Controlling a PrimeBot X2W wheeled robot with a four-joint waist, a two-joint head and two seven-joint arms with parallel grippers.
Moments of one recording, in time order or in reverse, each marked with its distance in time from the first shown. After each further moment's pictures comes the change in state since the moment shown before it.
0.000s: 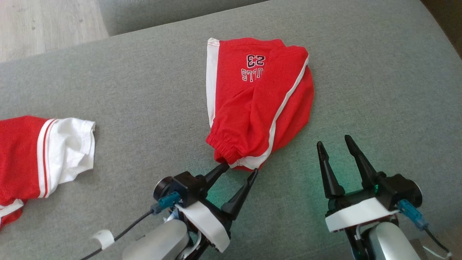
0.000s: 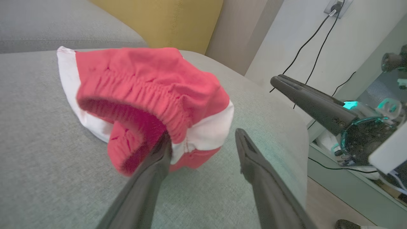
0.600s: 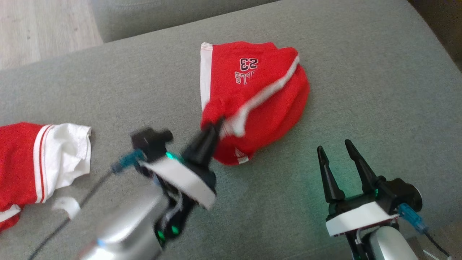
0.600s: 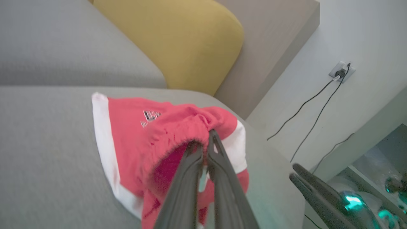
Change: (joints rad) left arm -0.090 0.052 0.181 -0.127 -0.197 0.022 0.088; right arm 0.021 0.000 -0.002 -0.002 -0.001 0.000 0.000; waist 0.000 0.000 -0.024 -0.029
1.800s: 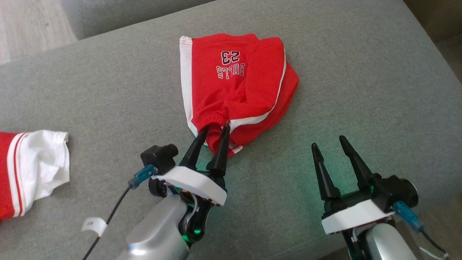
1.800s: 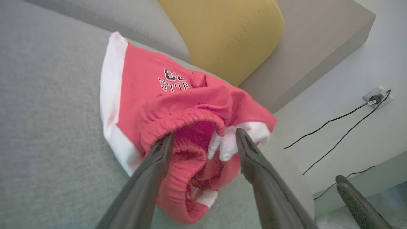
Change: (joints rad) left arm 0.090 -0.242 0.146 0.314 0.047 -0.035 -0.110; right arm -0.014 0.000 0.025 -0.015 -0.010 0.000 0.000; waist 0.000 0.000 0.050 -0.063
